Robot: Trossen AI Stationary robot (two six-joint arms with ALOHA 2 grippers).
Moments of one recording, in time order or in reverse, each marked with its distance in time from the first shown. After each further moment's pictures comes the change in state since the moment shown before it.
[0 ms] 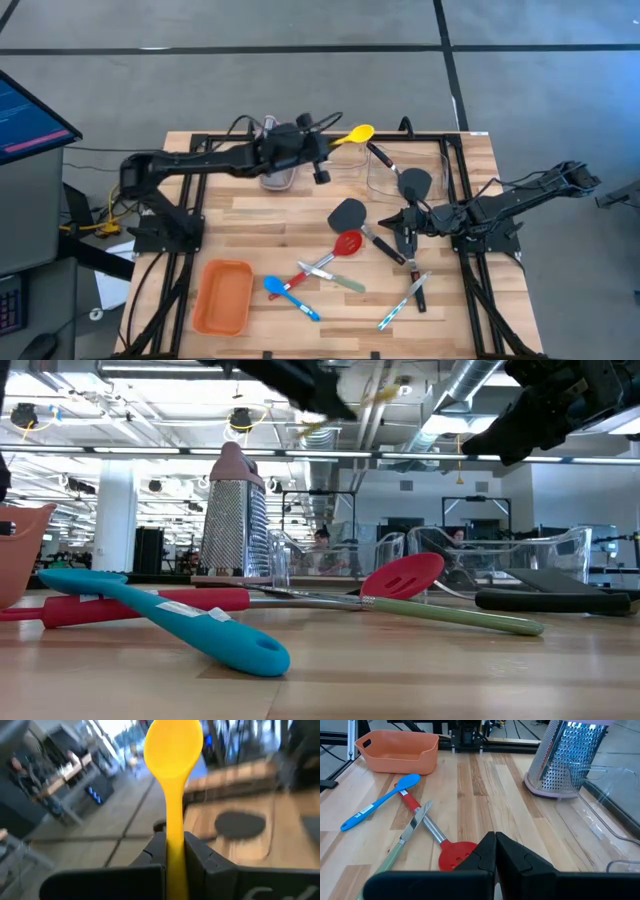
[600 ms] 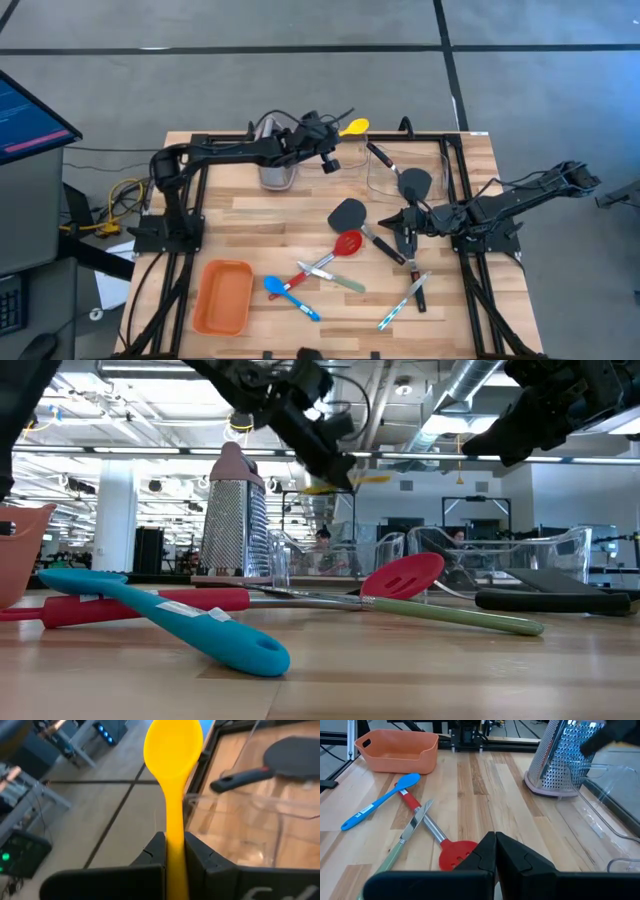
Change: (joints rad) left arm 0.120 0.254 0.106 -0.081 -0.100 -0.070; right arm 0.000 0.000 0.000 -0.005 0.000 0.008
